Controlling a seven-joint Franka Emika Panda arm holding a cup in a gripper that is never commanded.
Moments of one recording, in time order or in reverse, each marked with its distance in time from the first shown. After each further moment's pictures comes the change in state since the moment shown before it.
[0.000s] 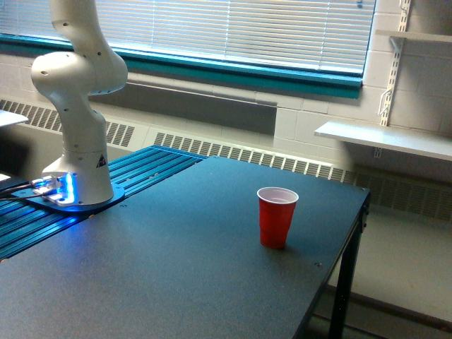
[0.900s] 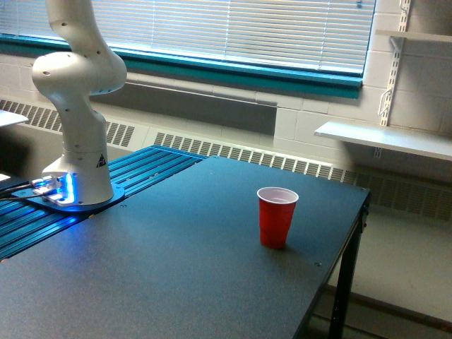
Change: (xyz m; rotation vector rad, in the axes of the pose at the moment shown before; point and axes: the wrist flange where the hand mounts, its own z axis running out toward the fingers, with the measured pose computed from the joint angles) arm -0.042 0.008 -0.001 0.034 -0.057 -0.082
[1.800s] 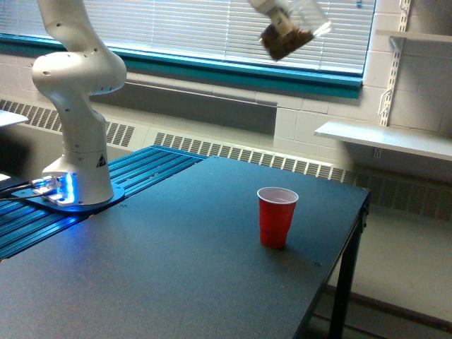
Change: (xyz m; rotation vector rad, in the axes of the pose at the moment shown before) arm -0.097 0.091 0.026 -0.107 -0.129 -0.147
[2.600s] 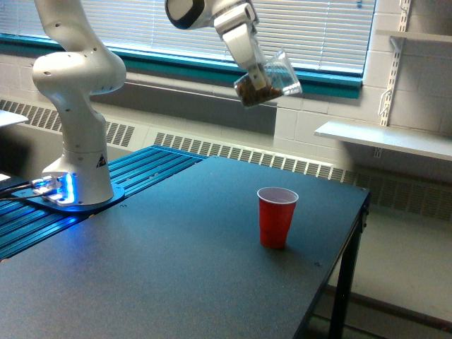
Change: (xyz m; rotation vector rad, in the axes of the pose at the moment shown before) arm -0.085 0.029 0.052 -0.109 -0.154 -0.107
